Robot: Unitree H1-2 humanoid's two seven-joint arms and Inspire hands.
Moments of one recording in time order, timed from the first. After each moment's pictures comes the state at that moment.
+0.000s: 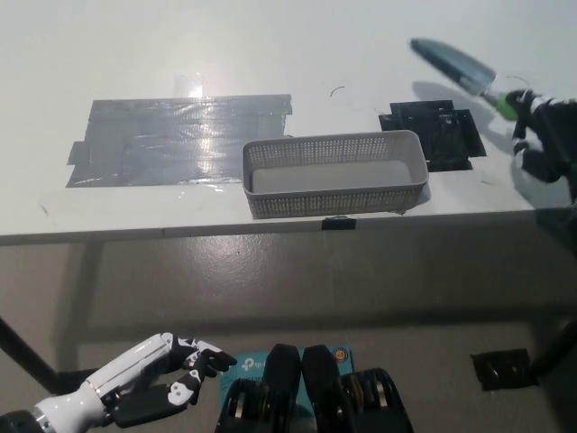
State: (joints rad) left_arm -0.06 0.51 -0.15 -0.30 -0.14 0.23 -0.53; right_arm -0.77 -0.50 0.37 0.65 -0.80 0.00 -0.25
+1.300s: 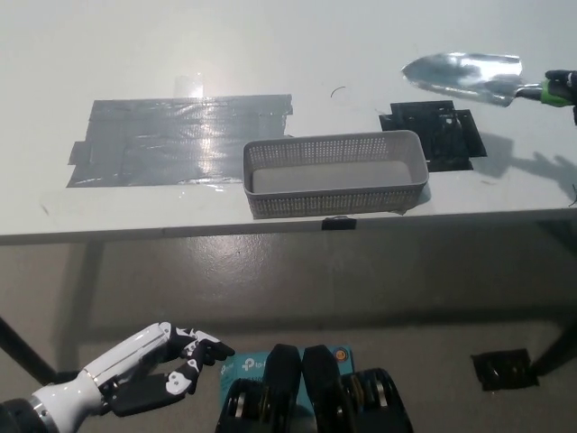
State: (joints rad) left_arm -0.09 0.52 -0.14 -0.30 -0.14 0.24 -0.54; right_arm -0.75 -0.84 0.44 0.43 -0.97 -0.42 -0.30
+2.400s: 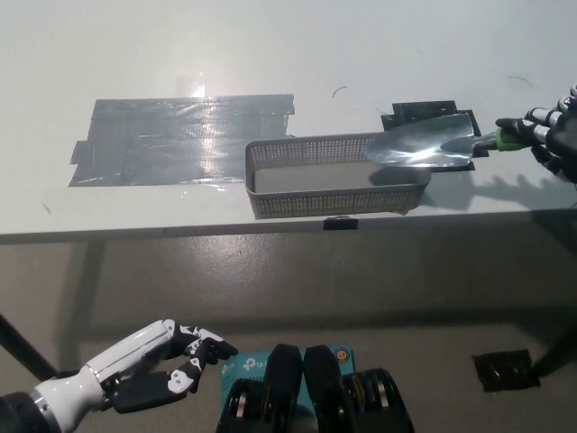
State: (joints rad) left_arm -0.11 0.52 -0.14 -0.30 -0.14 0.24 -0.57; right_arm -0.82 -0.88 0.63 0.40 -1.09 -0.47 -0.33
